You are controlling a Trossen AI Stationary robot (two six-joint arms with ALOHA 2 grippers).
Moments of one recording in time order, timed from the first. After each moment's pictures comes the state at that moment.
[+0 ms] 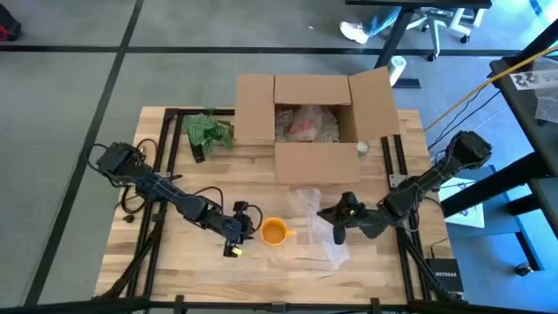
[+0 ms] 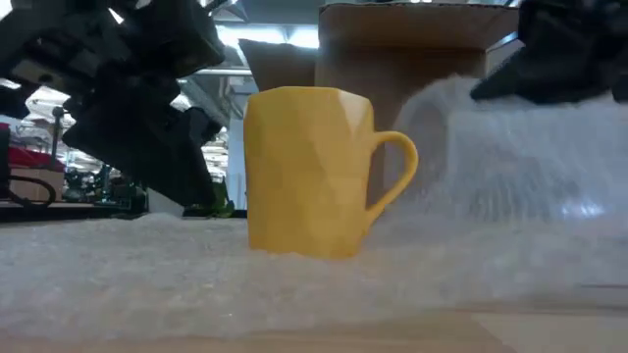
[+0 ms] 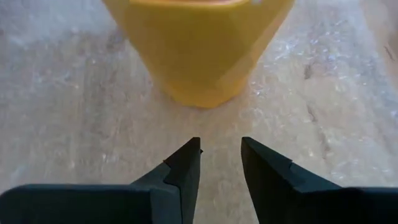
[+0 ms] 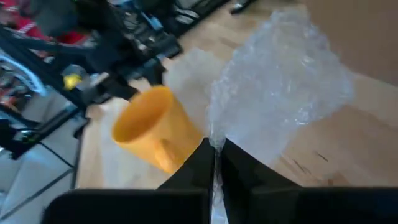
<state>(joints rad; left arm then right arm) -0.46 1.63 0.73 0.07 -0.24 -0.23 0.61 1.29 0.44 0.39 0.69 0.88</state>
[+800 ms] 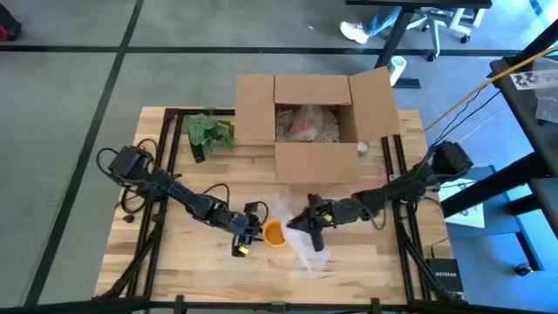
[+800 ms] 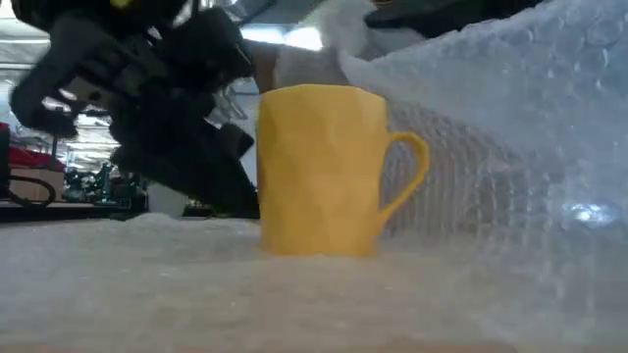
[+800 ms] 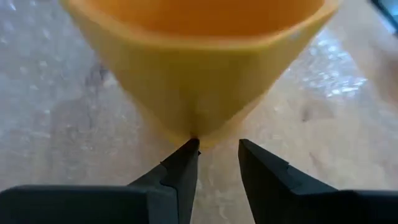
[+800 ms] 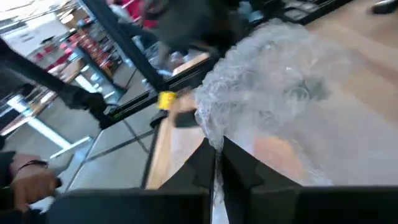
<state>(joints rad) -0.38 1.78 0.73 0.35 -0.13 -0.15 0.39 1.63 0.70 0.70 0.14 0.62</state>
